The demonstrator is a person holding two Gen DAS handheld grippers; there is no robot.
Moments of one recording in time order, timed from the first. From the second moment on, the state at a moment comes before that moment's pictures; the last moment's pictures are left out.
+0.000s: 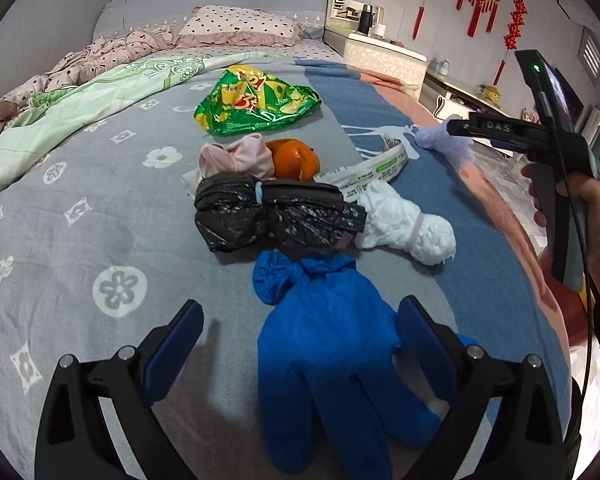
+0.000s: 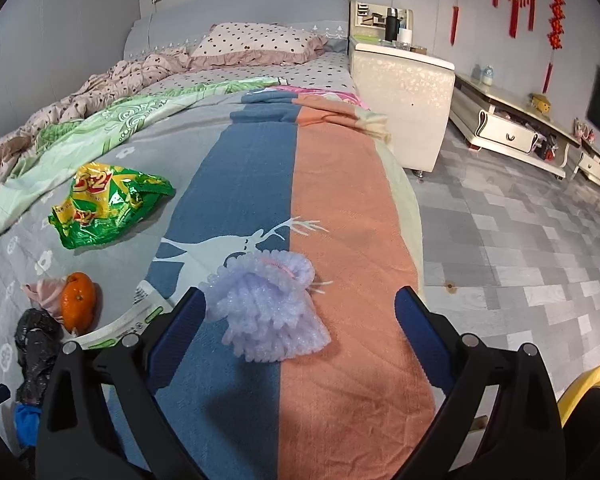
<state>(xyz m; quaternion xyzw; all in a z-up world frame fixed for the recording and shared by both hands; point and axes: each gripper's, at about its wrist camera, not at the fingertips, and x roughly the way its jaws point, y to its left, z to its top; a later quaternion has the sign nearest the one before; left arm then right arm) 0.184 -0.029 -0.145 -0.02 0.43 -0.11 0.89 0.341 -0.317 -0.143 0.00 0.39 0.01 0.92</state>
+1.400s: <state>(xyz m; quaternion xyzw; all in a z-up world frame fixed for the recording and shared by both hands) 0.132 -0.052 -0.070 -0.01 0.34 -0.17 0.92 0.263 -0.324 -0.062 0.04 0.34 0.04 0.94</state>
